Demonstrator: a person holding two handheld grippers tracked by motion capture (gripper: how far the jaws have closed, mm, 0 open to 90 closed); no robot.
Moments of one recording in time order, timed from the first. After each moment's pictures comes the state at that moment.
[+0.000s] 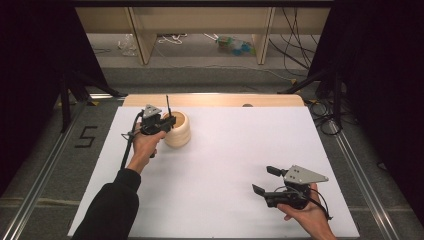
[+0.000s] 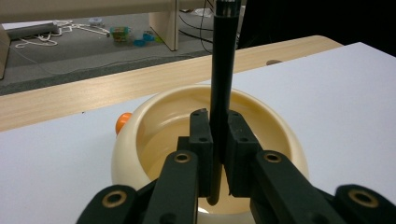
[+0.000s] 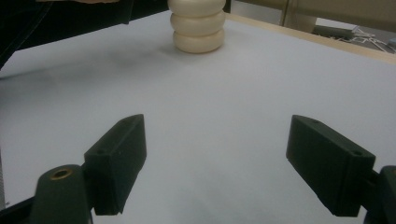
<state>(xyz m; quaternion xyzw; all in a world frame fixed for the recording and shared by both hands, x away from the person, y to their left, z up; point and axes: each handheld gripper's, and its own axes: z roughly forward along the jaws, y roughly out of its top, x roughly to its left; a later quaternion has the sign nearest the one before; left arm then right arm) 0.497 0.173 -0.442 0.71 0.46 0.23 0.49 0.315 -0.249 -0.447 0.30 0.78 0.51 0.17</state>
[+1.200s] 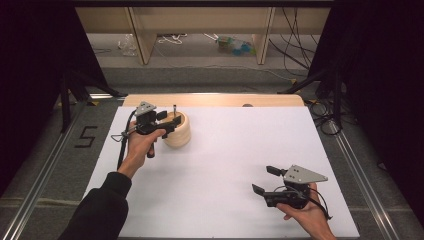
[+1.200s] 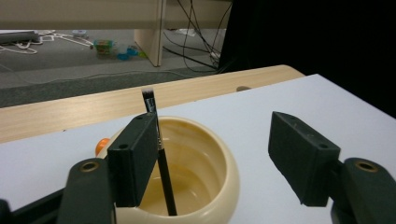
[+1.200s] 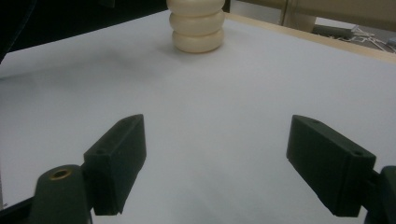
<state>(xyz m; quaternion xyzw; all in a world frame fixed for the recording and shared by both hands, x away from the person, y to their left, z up) 0.474 0.175 -0.408 0.68 0.45 0.20 0.54 0.316 -0.249 -0.448 0.30 0.78 0.51 0.17</state>
